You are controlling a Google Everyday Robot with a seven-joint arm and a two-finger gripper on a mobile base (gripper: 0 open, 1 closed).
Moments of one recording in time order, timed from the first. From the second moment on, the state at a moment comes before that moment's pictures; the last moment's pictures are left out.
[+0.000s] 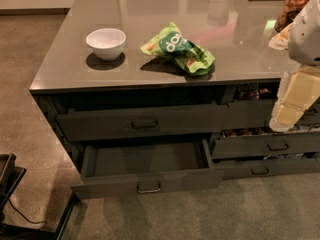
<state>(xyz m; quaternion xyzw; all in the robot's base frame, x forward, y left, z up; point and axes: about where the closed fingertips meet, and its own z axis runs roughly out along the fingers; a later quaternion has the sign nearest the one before) 0.438 -0.217 0.976 -0.60 0.78 -0.03 0.16</state>
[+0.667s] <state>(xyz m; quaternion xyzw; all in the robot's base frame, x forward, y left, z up) 0.438 -0.217 0.976 -0.60 0.78 -0.03 0.16</state>
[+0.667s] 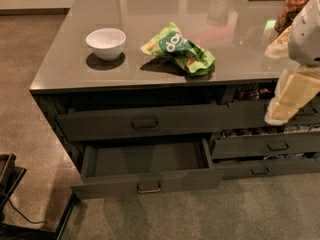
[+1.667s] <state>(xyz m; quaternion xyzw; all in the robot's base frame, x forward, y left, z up) 0.426 -0.147 0.812 -0.62 0.76 0.08 0.19</state>
